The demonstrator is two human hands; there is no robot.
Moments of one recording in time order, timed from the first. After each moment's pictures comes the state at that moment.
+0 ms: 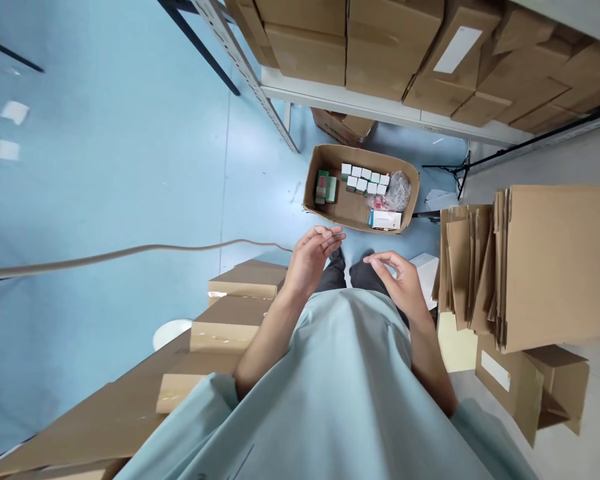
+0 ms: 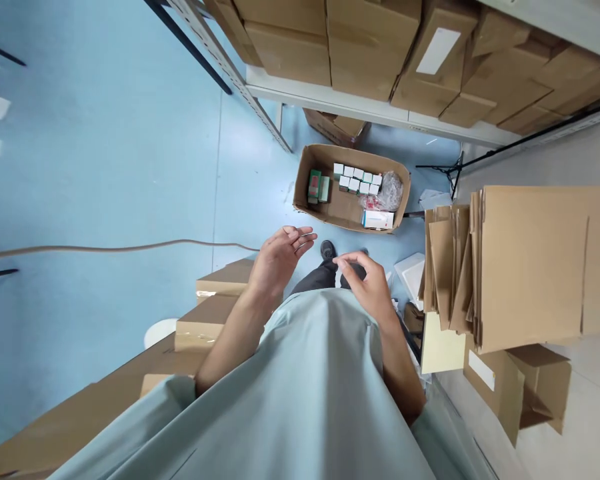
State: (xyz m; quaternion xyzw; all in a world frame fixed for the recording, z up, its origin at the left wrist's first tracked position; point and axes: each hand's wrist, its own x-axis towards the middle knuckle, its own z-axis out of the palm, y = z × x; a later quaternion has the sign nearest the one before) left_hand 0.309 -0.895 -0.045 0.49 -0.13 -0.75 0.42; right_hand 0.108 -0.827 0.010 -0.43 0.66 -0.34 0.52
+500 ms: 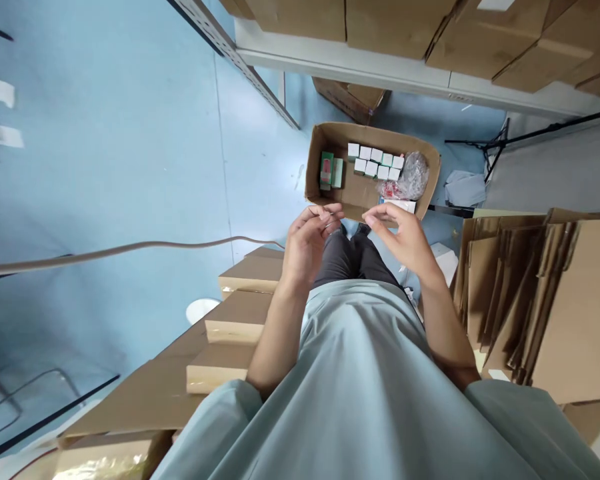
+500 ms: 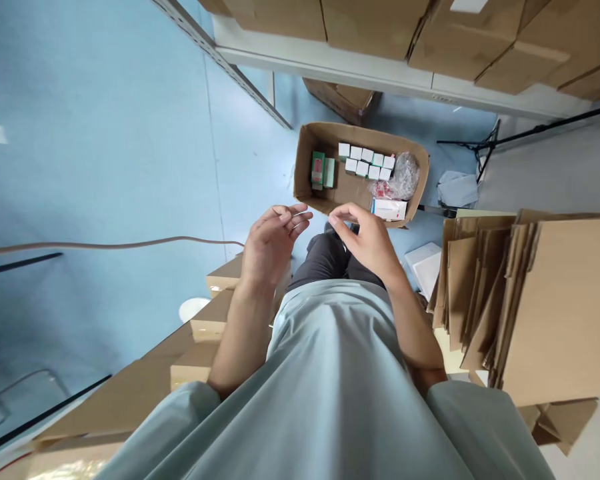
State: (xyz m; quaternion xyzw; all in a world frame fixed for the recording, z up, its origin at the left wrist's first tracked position) left_hand 0.279 -1.005 -0.088 0.55 -0.15 -0.70 0.42; right_hand 0.075 -1.000 -0.078 -0.51 0.60 -0.30 0.54
